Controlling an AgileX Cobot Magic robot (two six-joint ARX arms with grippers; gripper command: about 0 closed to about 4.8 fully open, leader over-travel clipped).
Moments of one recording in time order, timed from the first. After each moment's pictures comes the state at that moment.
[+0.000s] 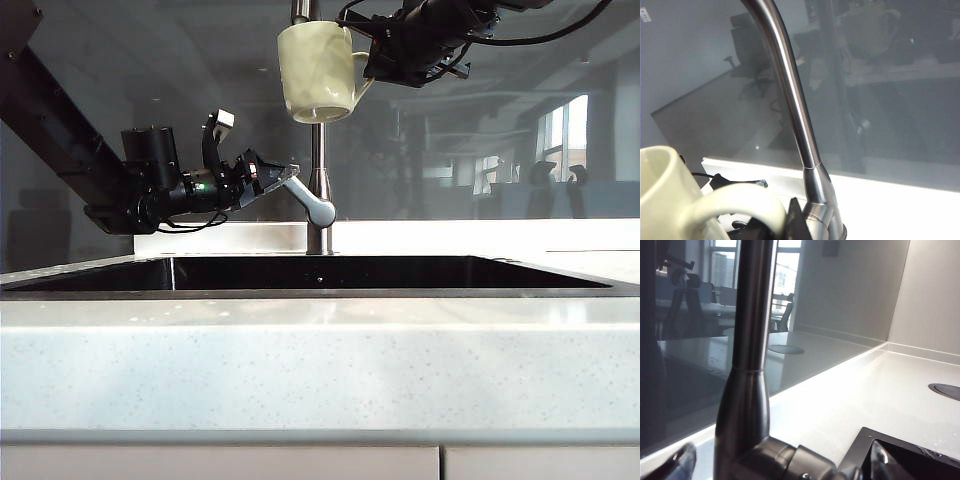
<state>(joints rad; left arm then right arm) -0.16 2.67 2.20 0.88 0.89 -0.37 0.36 1.87 1.55 0.35 -0.03 0.22</state>
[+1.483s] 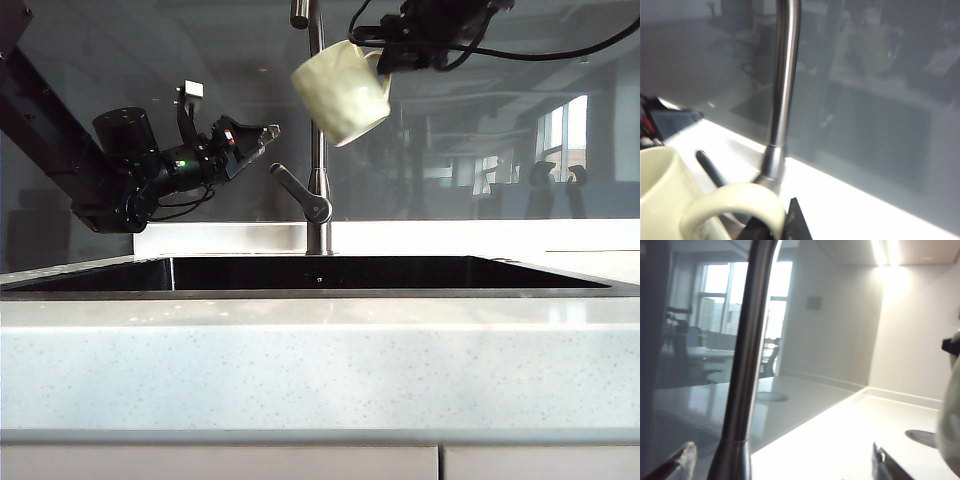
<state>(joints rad) -0.13 2.67 2.20 1.19 0.89 -0.65 0.34 1.80 1.55 0.19 -0.02 -0.22</state>
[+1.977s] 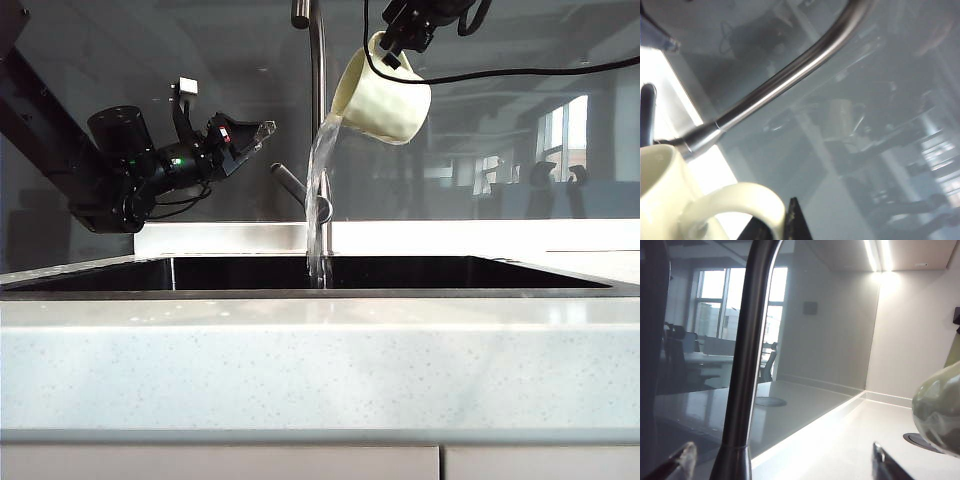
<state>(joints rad) -0.12 2.67 2.20 1.22 0.89 -0.67 0.36 1.74 1.55 0.17 0.02 -0.97</state>
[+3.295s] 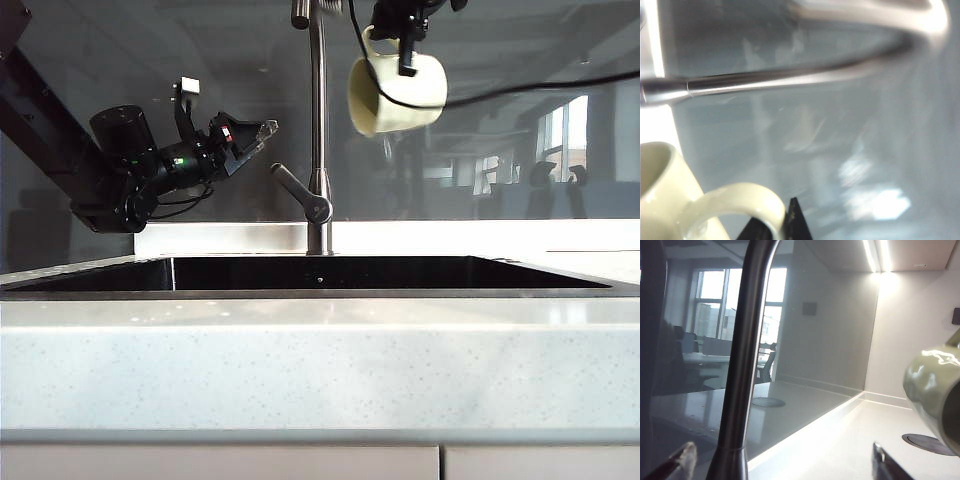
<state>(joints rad) -0.13 2.67 2.20 1.22 0.89 -0.67 0.44 1.74 1.55 0.19 0.17 -1.43</state>
